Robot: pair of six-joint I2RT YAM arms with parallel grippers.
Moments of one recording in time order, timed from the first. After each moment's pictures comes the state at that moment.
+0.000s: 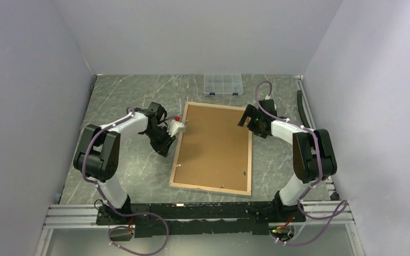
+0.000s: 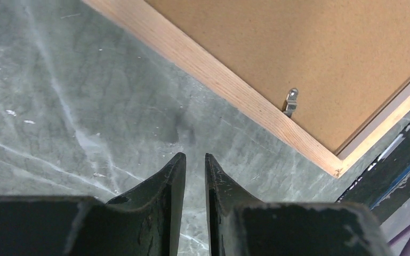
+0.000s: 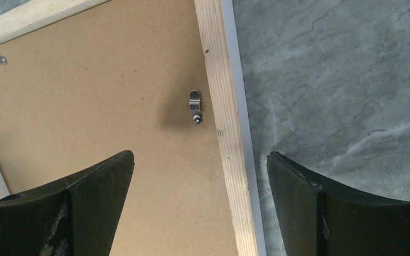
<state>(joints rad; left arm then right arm) -0.33 1.74 1.10 -0.80 0.43 0.59 0.16 1.65 0.89 -0.11 -0.05 0.62</state>
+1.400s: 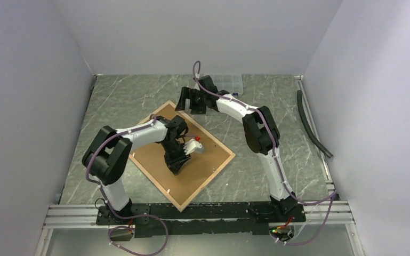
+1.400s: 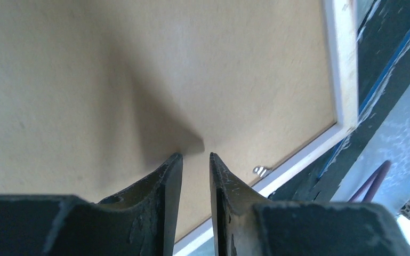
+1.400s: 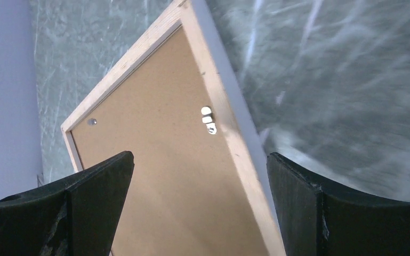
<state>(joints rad) -0.61 1.72 1.06 -0.92 0.46 0.63 0.57 2.36 1.88 -0.24 -0.38 0.63</state>
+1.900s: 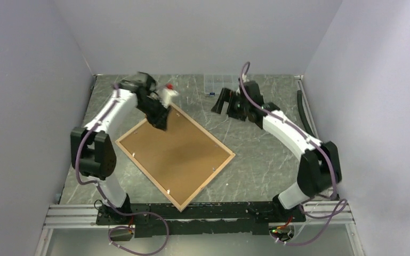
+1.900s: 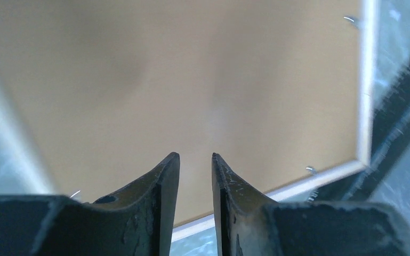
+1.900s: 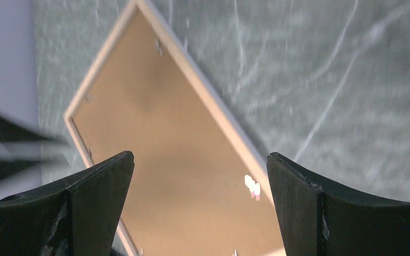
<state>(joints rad) -0.32 1.74 1.51 -1.09 0.56 0.63 0.41 1.59 1.25 -0.31 -0.16 0.63</state>
